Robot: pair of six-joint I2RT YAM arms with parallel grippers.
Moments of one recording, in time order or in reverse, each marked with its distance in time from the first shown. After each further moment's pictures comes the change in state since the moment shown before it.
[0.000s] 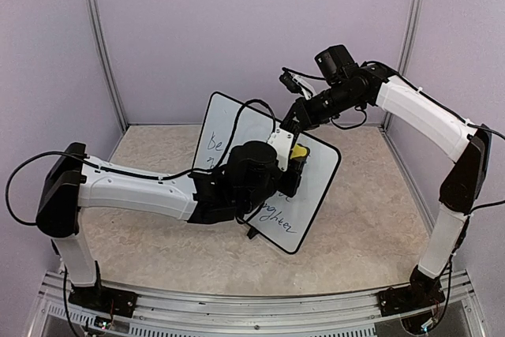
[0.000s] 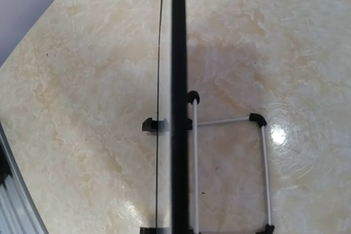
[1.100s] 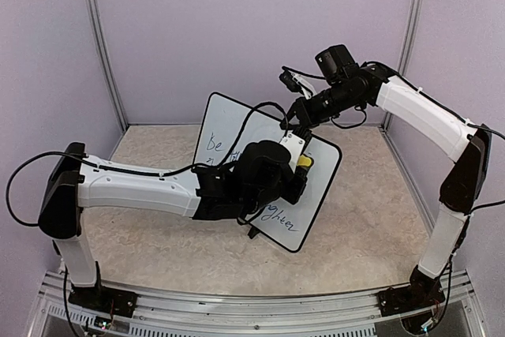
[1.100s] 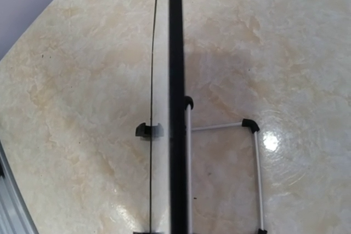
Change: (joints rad) left arm -0.021 0.011 0.096 -0.246 0.030 0.000; right arm 0.000 0.000 -0.003 0.014 0.009 -0.025
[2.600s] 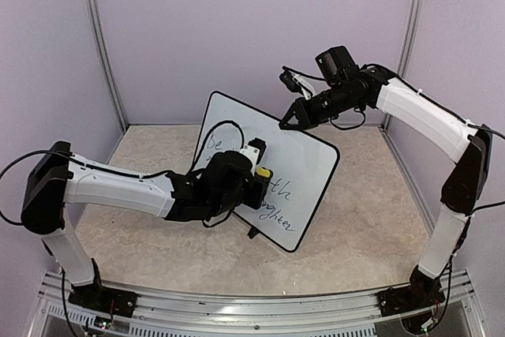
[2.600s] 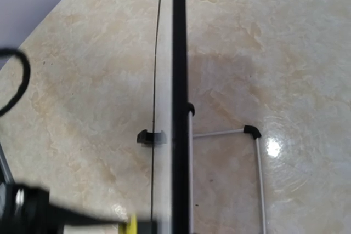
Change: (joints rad) left arm 0.122 -0.129 -0.311 0.042 0.059 -0.185; right arm 0.000 -0.009 -0.032 0.046 -0.002 0.014
